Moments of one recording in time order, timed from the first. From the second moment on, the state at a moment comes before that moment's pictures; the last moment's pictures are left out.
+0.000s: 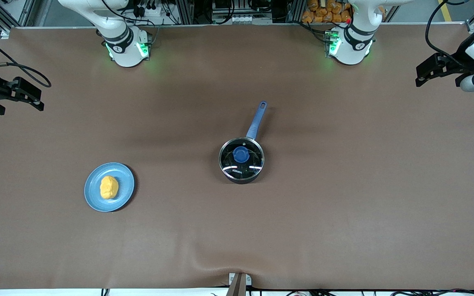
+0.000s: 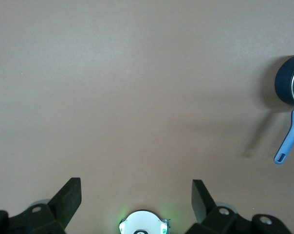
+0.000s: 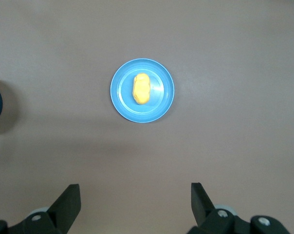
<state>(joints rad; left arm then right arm) 0.02 -0.06 -0.12 -1.53 0.01 1.39 -0.08 -0.01 -0.04 0.02 -1.58 -0.01 1.58 -0.11</state>
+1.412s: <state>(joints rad) -0.36 0.31 -0.16 -1.39 -0.05 1.67 -0.59 -0.02 0.01 0.01 -1.64 -0.01 1.68 -0.11</state>
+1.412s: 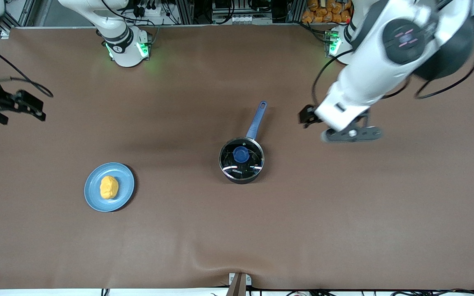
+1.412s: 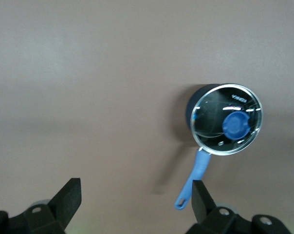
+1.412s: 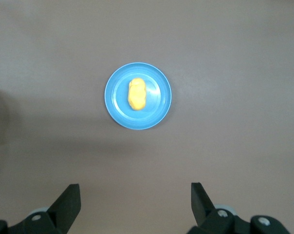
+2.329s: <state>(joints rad) -0.66 0.59 -0.06 -1.34 -0.05 2.00 -1.16 -0.07 0.38 0.01 -1.76 0.04 2.01 -0.10</state>
